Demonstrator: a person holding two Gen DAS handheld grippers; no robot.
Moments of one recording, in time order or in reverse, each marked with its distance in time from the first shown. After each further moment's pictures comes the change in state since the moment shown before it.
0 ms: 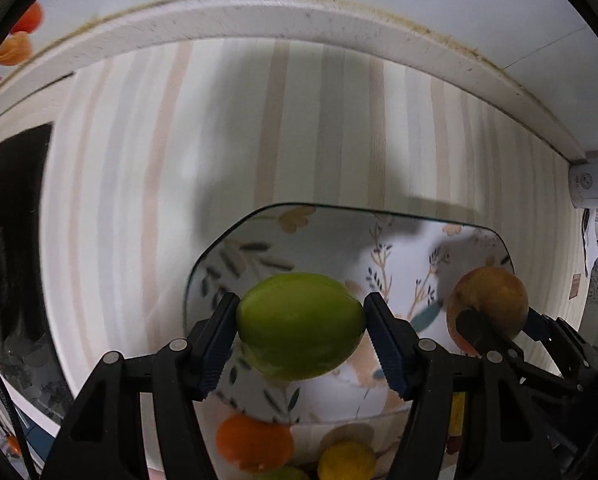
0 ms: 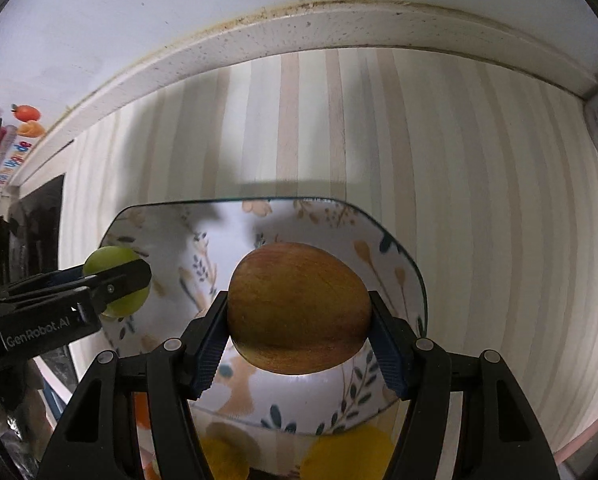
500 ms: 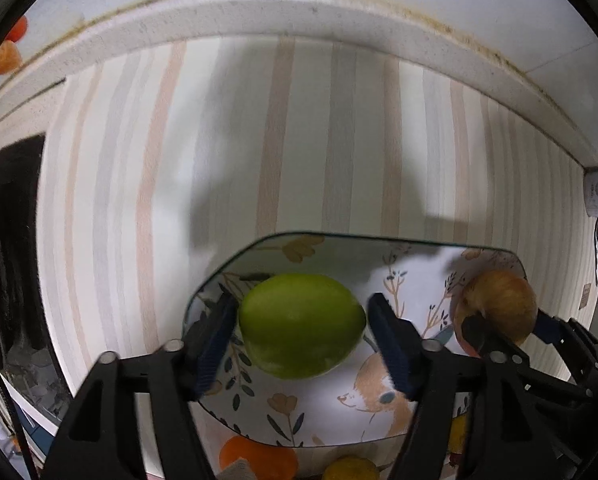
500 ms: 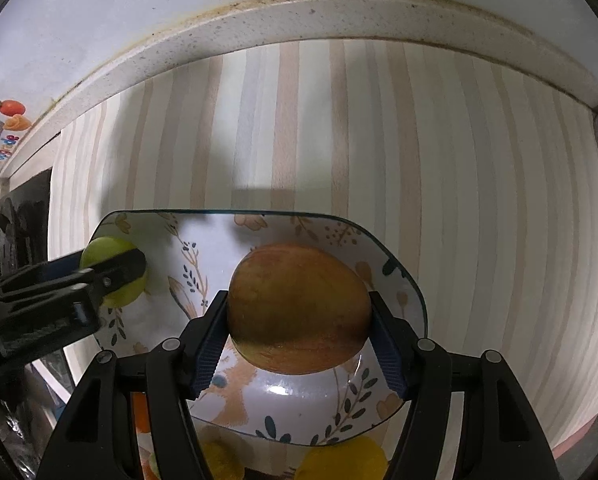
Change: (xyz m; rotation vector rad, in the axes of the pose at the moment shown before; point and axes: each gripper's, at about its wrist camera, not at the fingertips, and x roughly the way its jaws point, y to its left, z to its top) left arm 0.010 0.003 0.017 -0.007 -0.006 0.039; right arm 0.008 0.000 0.015 -0.006 0.067 -0.004
